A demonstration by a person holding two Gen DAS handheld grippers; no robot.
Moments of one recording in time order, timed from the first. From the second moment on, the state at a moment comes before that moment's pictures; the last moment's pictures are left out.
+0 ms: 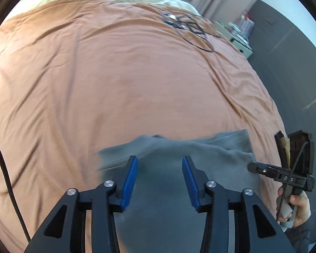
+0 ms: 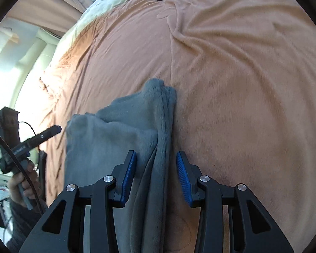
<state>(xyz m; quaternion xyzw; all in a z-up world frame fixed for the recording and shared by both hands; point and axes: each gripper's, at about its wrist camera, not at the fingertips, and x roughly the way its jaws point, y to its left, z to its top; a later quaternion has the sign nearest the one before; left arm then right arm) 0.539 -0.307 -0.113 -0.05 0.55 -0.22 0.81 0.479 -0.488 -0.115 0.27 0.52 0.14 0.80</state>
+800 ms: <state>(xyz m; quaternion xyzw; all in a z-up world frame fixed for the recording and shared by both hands) 0.553 -0.266 -0.175 -0.15 0.60 -0.23 0.75 0.499 -0.517 -0.152 0.34 0.51 0.20 0.76</state>
